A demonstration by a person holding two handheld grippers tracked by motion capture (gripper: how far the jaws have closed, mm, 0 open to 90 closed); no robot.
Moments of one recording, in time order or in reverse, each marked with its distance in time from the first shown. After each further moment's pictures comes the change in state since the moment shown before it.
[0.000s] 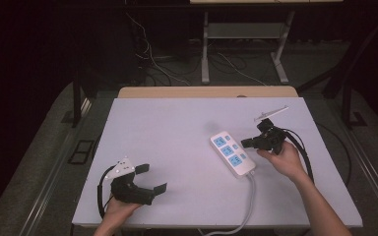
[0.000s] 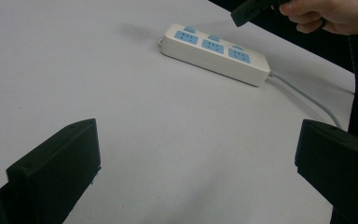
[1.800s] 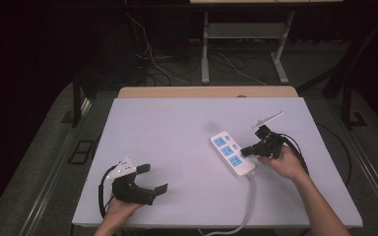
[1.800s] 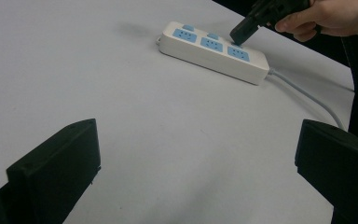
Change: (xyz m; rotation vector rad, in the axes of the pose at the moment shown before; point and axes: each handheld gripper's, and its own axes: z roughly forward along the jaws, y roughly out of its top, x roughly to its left) left arm -0.001 0.000 0.003 0.009 -0.005 0.013; right arm -0.008 -0.015 0.016 0.095 0.076 -0.024
